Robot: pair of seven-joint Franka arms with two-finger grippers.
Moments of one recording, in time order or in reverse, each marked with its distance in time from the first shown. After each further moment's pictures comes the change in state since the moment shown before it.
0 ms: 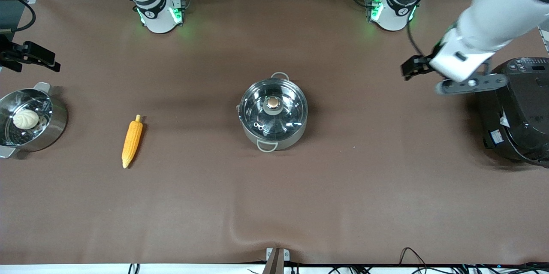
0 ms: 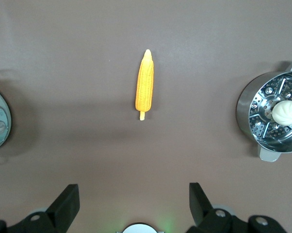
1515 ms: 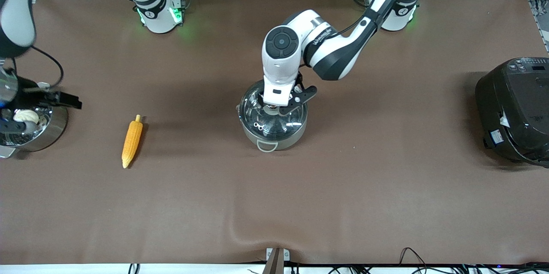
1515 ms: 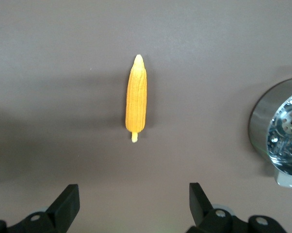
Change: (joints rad) left arm -0.506 0.487 0.007 0.166 0.016 0.400 -0.949; right arm -0.013 0.222 -0.011 -0.042 0.000 0.184 0.000
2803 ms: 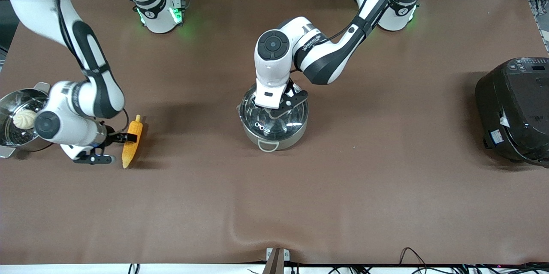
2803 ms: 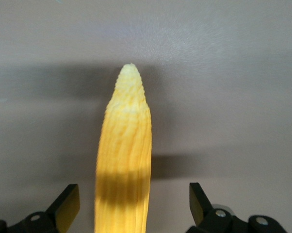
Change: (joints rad) left arm -0.023 0.047 0.005 0.022 0.032 0.065 -0.008; right arm 0.011 0.337 0.001 -0.342 0.007 0.716 -0.002
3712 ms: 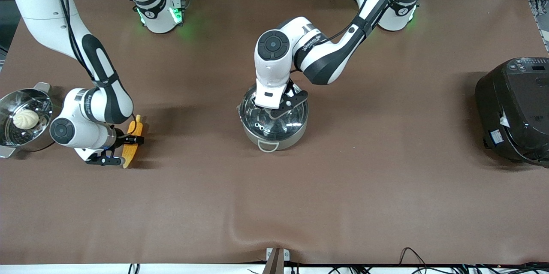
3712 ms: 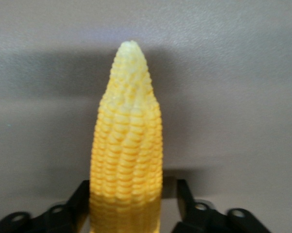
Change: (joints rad) left arm 0.001 -0.003 0.001 0.006 0.000 -0.001 -0.003; right arm 0.001 0.033 0.003 -0.002 0.057 -0.003 0.002
